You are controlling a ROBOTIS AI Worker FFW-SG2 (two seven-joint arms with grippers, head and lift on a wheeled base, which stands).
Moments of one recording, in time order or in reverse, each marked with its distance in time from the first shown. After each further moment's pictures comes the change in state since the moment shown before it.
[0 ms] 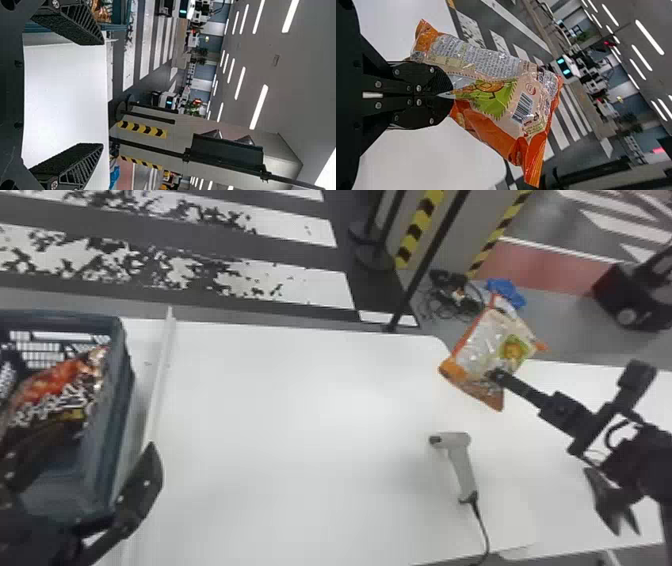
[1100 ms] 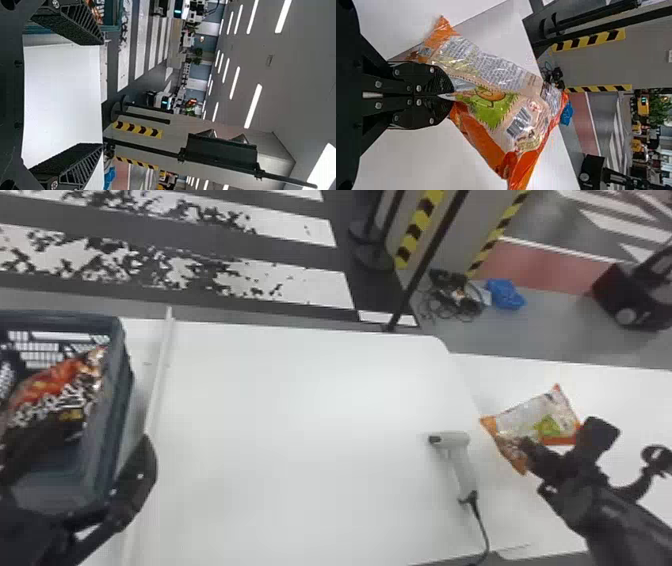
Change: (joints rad) left arm -0.002 0.011 0.009 -0.017 0.014 -0.011 0.002; right arm -0.086 0.039 0.184 0.459 0.162 -0.423 -0.592
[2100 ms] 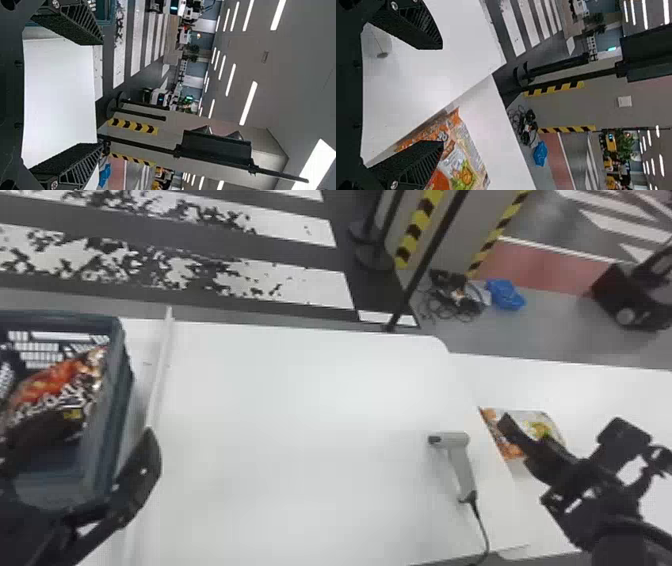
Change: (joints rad) left arm 0.003 0.001 -0.008 -0.032 0.000 0.008 -0.005; right arm 0.404 0.158 -0.112 -0.710 -0.158 0.063 0.031
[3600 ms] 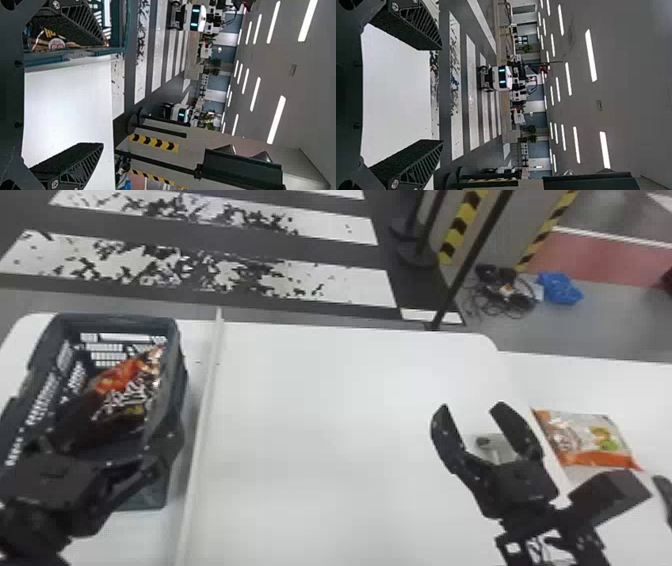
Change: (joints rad) left arm -0.074 -0.018 0.116 -0.089 0.044 0.309 0.018; right arm 0.322 0.126 0.441 -0.353 0.332 -0.583 0.088
